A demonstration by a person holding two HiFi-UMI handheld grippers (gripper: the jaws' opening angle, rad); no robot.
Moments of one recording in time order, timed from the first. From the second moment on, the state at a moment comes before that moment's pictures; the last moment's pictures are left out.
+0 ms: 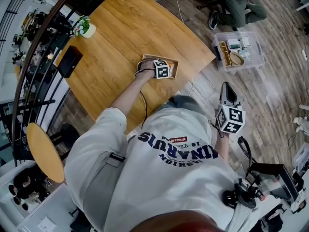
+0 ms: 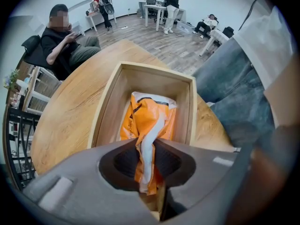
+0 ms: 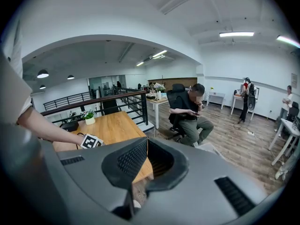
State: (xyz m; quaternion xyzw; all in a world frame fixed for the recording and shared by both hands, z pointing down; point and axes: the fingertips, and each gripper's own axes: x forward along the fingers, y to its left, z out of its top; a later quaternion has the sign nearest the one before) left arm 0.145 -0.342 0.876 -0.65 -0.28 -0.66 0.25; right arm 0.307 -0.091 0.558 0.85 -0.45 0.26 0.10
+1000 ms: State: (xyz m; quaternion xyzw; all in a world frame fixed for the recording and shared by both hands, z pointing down) left arm 0.114 -0.424 0.536 -0.93 0.08 -0.33 0.15; right arm 0.260 -0.220 0.540 0.75 -0.62 0.19 0.14
